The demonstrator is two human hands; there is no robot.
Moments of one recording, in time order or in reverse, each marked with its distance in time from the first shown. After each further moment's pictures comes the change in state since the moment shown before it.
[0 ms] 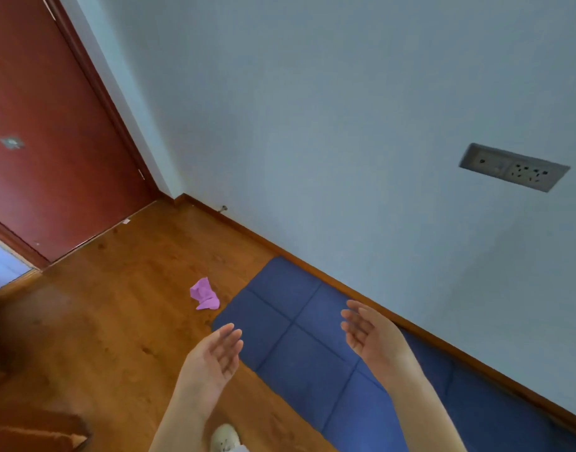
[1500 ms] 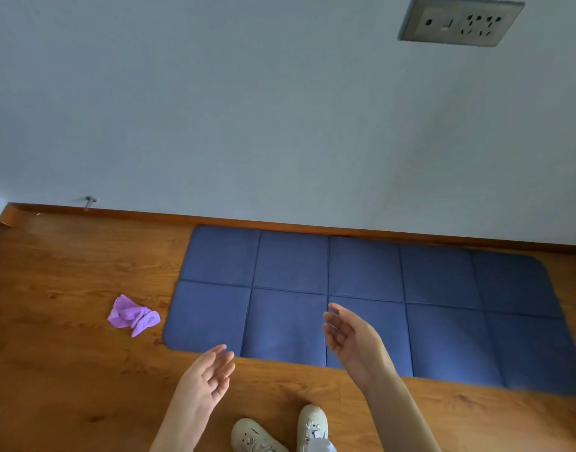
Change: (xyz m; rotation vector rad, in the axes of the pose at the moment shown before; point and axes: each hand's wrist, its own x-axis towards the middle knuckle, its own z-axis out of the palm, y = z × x) left_hand 0.266 0.006 -0.023 0.453 -0.116 -0.513; right_hand 0.132 0.112 0.037 0.404 0.526 0.022
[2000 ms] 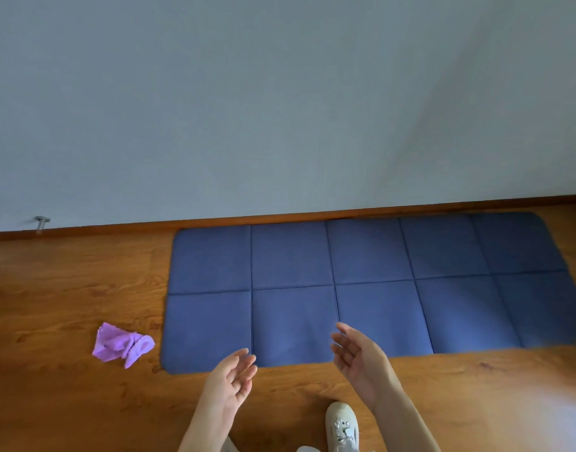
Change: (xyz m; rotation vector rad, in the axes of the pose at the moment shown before) left_hand 0.121 0.038 0.012 0.154 0.042 -0.129; right_hand 0.098 0.068 0.020 0.143 0.192 0.095
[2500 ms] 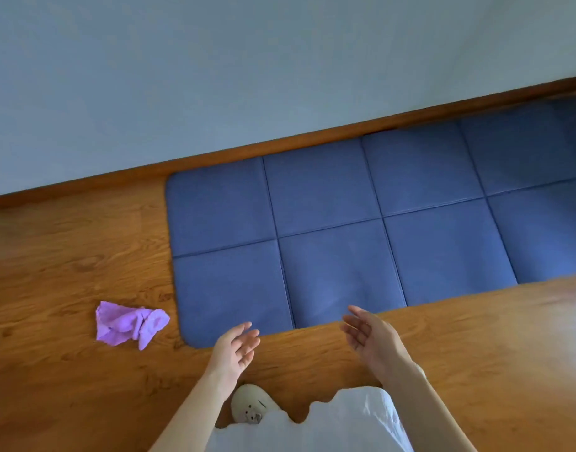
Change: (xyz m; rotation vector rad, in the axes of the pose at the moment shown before) left_hand 0.273 0.010 -0.126 0.319 0.038 -0.025; right_hand 0.219 0.198 0.014 0.052 0.192 0.131
